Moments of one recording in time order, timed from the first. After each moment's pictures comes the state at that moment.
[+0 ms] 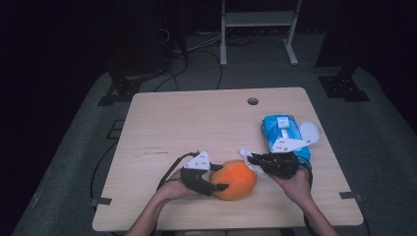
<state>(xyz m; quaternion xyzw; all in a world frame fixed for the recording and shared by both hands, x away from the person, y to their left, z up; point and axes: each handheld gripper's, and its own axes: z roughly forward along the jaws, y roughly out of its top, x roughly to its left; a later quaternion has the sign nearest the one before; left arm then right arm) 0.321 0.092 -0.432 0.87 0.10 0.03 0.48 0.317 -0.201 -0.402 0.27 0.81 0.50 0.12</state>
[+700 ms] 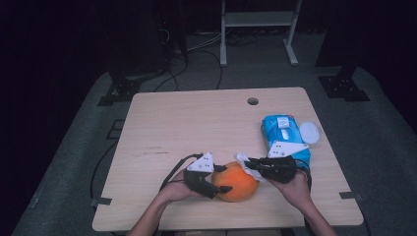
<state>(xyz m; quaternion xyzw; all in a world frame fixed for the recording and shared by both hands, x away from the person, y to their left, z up) 0.316 0.085 -0.428 0.87 0.08 0.03 0.48 0.305 -0.193 -0.398 0.25 0.82 0.49 0.12</state>
